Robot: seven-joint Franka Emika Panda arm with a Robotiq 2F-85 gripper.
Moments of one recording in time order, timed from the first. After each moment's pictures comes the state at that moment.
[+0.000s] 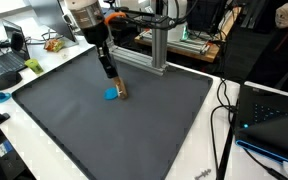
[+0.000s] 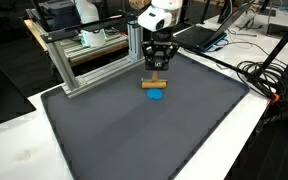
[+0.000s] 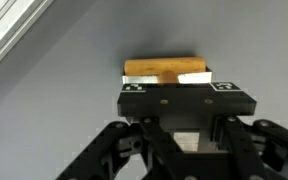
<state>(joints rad) 0.04 0.39 -0.06 -1.87 0.06 2.18 0.67</state>
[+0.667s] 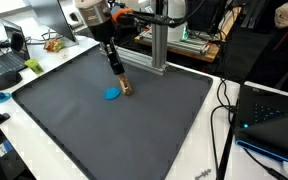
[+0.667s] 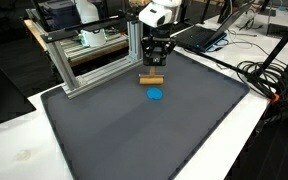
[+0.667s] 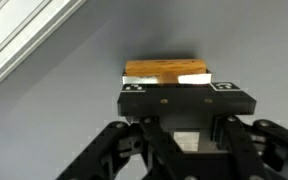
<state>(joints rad) 0.06 0.34 -0.06 -1.93 0.03 2.15 0.65</state>
